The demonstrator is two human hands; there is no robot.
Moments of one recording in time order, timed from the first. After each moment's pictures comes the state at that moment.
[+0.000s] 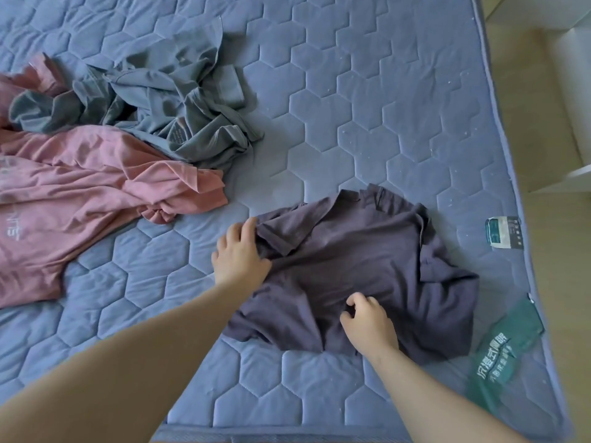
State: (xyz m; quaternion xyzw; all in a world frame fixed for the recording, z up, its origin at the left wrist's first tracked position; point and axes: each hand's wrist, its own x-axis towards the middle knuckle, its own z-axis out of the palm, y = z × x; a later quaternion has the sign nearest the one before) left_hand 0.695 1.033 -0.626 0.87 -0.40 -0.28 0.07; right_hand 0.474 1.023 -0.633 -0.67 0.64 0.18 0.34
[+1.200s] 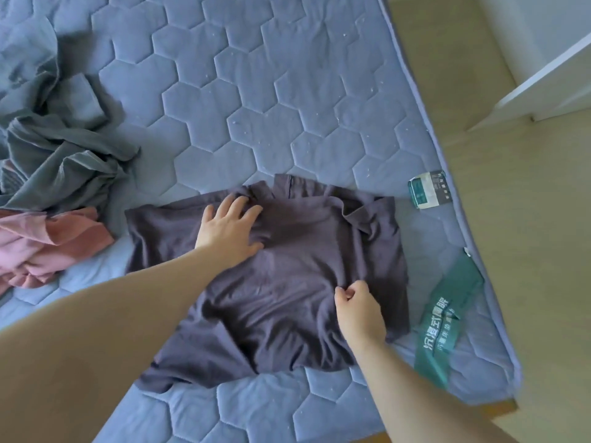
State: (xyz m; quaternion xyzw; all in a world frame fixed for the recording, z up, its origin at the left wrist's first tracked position) left_hand 0.616 0.904 -0.665 0.67 -0.71 -0.18 -0.12; right_hand 0.385 0.978 -0.656 -0.43 0.81 0.03 0.39
